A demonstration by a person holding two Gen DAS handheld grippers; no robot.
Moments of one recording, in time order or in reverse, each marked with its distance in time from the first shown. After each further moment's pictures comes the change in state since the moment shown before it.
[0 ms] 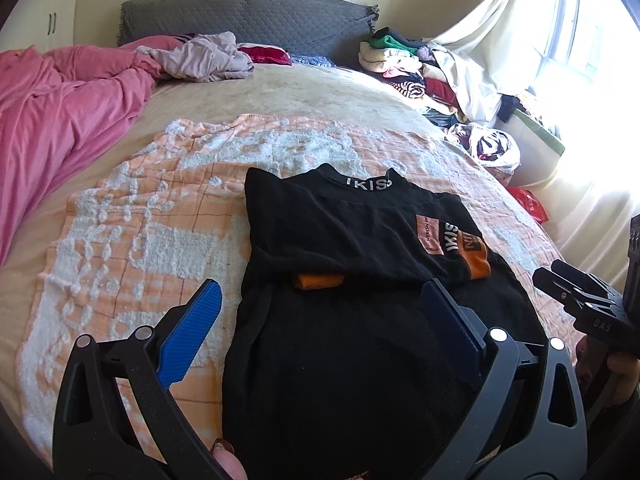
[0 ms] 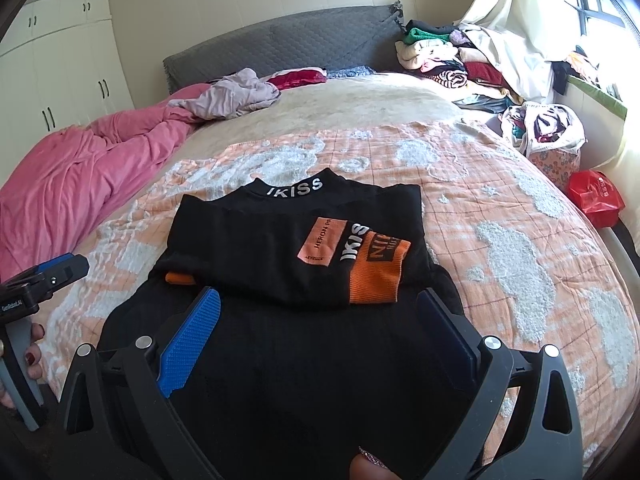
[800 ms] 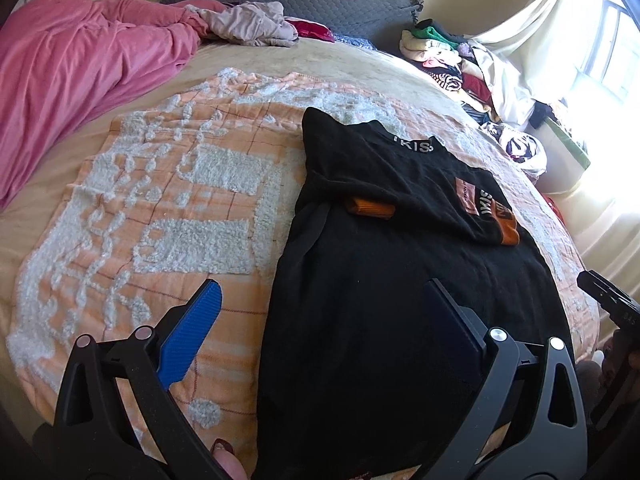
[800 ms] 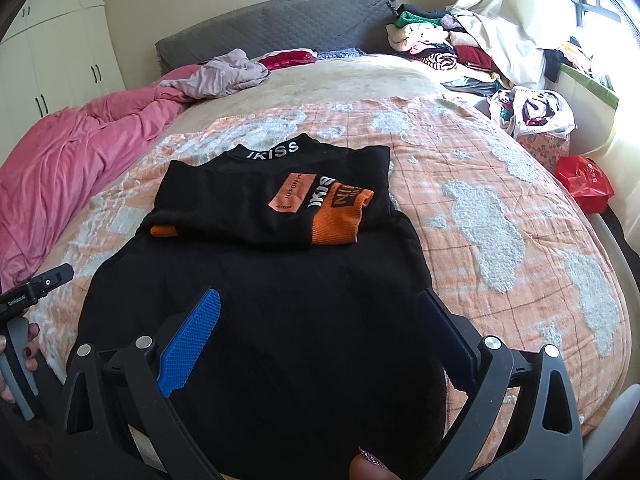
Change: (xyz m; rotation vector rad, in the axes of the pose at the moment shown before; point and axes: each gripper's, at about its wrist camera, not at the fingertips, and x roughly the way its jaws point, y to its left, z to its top) left arm -0.013 0.036 -0.062 -0.124 0.062 0.076; right arm -0.024 -0.027 -0.041 0.002 0.073 -0.035
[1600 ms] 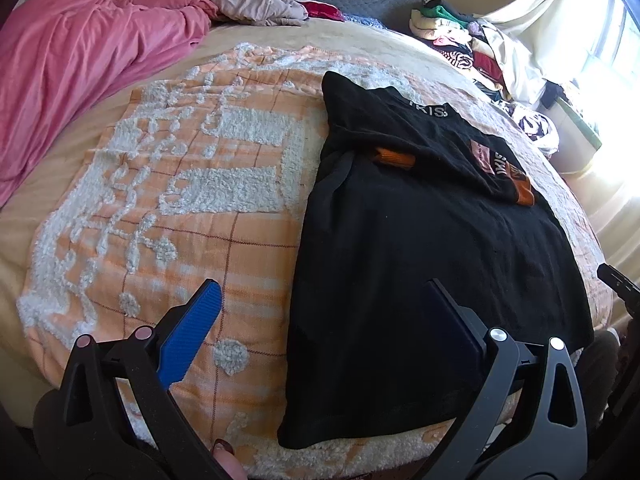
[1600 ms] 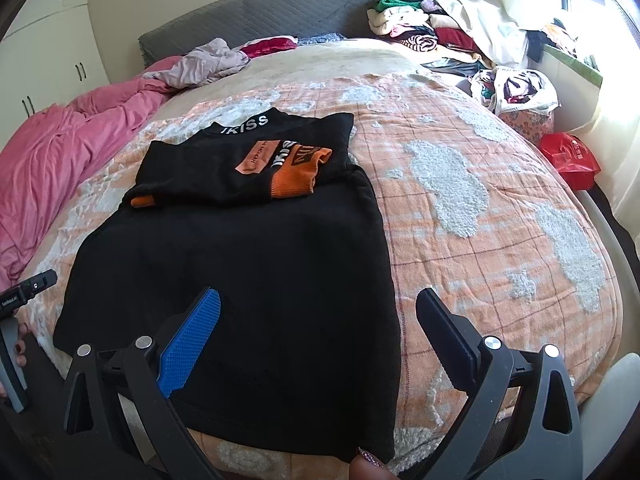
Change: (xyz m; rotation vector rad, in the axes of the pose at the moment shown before) left arm -0.008 0.011 -0.035 0.016 0.077 0.059; right arm -0.015 -0.034 -0.038 0.034 0.051 -0.037
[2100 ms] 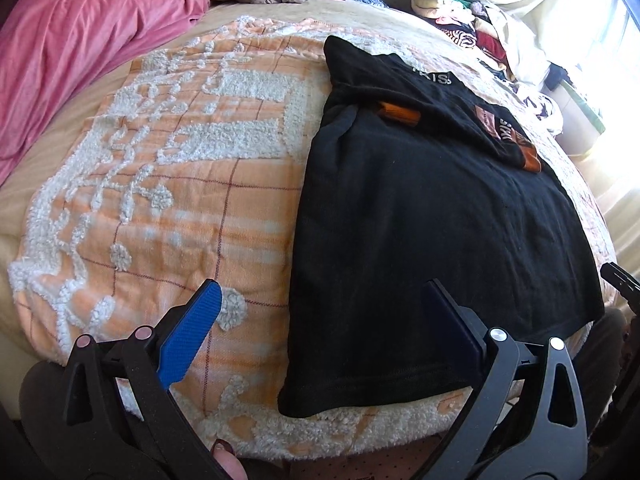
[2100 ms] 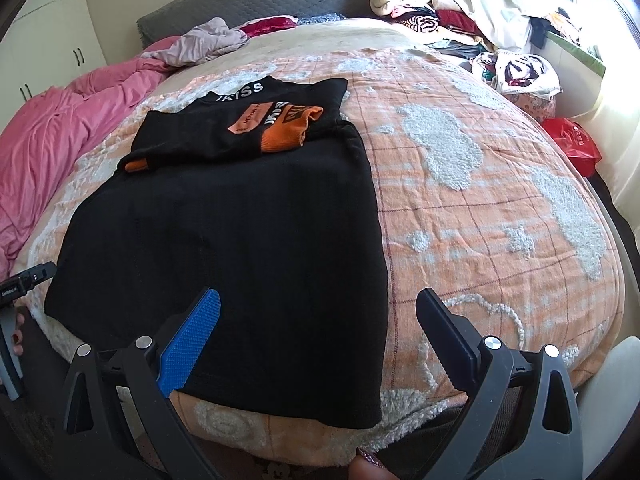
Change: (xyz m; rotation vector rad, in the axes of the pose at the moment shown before) left arm 0.009 0.002 -0.028 0.004 0.077 0.008; right arm 0.007 -0.010 -0.031 -0.012 0.084 0.001
